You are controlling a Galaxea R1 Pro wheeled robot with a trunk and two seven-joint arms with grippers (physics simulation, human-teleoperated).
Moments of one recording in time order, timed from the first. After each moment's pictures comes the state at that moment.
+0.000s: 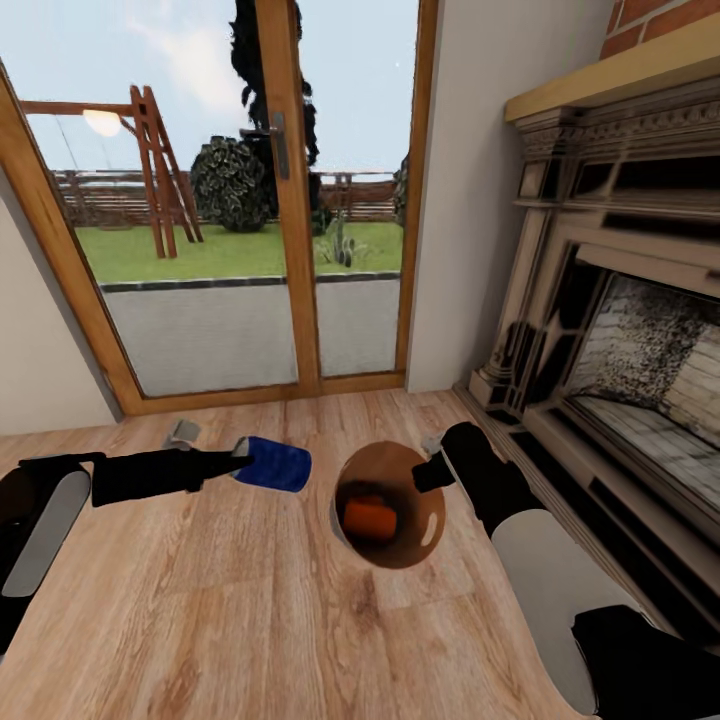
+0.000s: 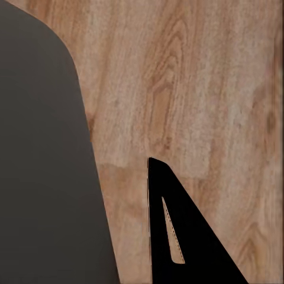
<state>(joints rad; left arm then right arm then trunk) -0.55 0.42 0.00 -1.60 0.56 1.05 -0.83 -0.95 0.10 0.12 -0.75 0.34 1.04 0.34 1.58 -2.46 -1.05</state>
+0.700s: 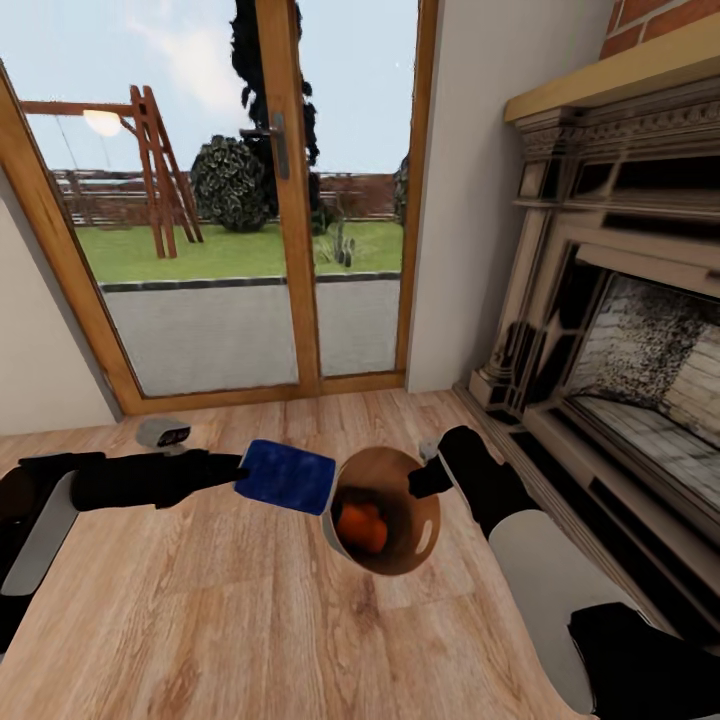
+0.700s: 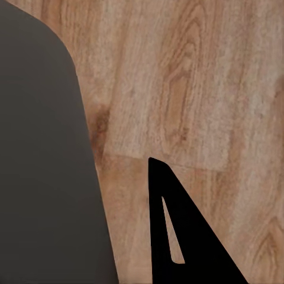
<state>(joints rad) -0.55 0.42 0.00 -1.60 0.59 1.05 -1.27 -0.96 0.11 0.12 -0.71 0.30 1.05 0.35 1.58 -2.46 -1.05</state>
